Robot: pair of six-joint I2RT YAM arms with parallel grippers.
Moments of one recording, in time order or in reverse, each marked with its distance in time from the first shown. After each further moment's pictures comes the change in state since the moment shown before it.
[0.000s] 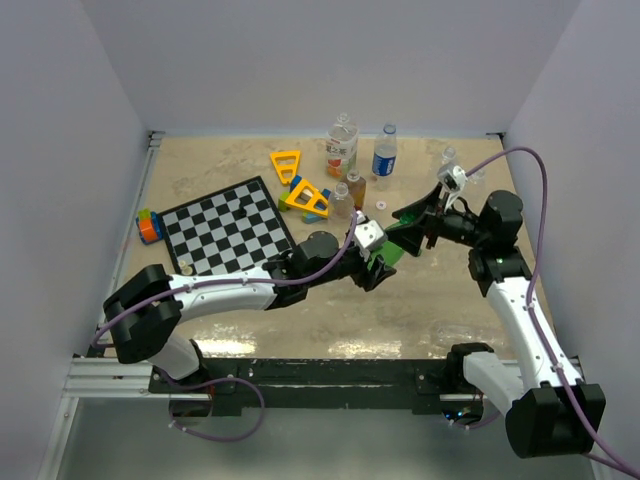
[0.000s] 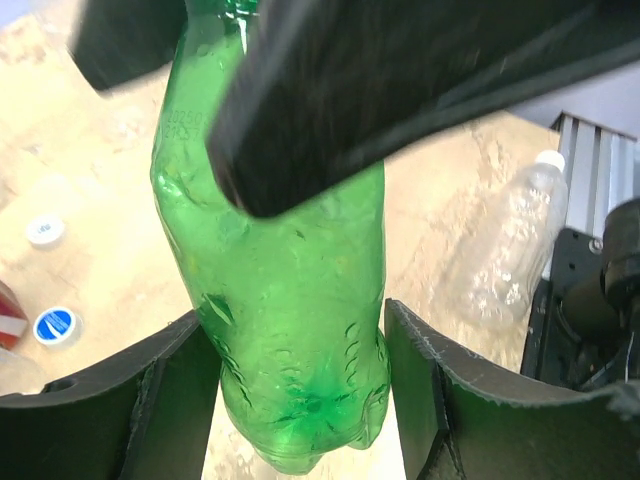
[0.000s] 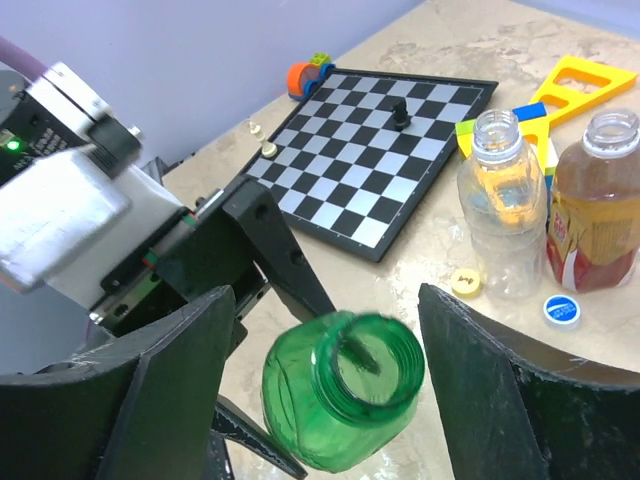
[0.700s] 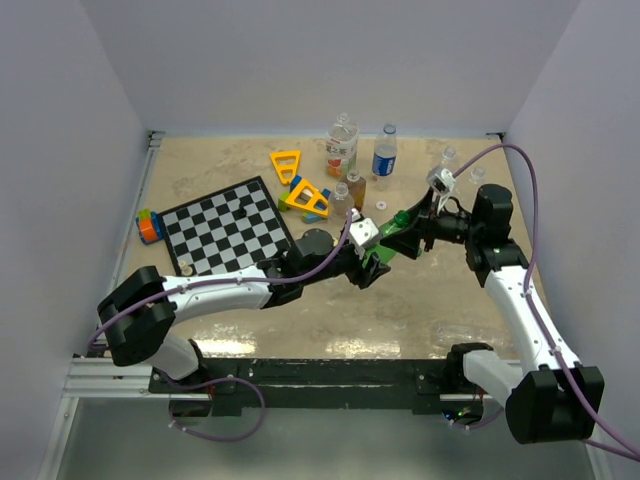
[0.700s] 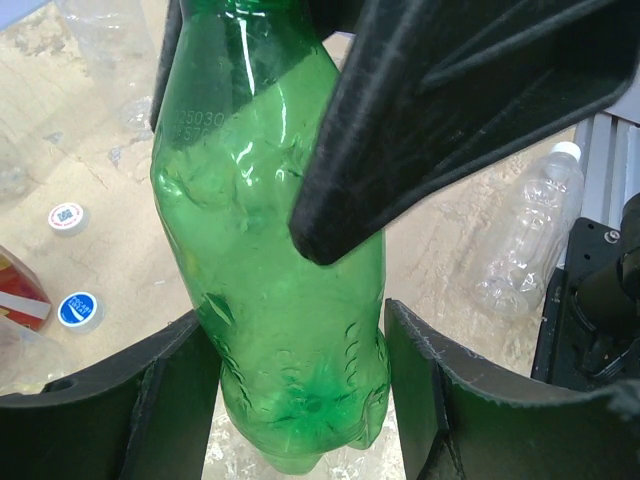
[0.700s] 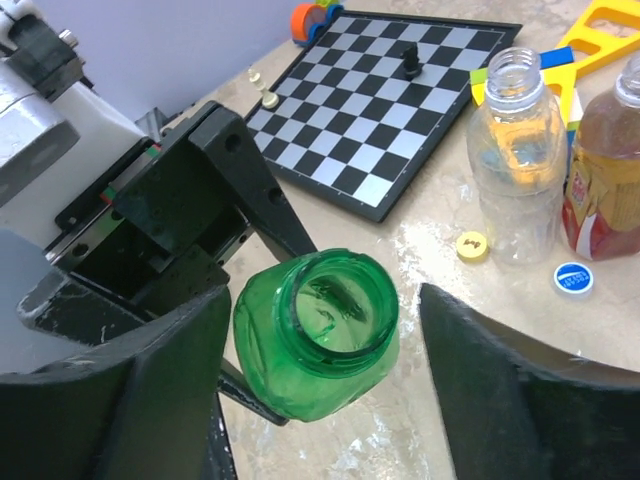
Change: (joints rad) left arm 0.023 -0.029 -0.018 -0.042 0.016 0.012; right arm 0.000 0.076 0.045 -0.176 -0.042 -0.183
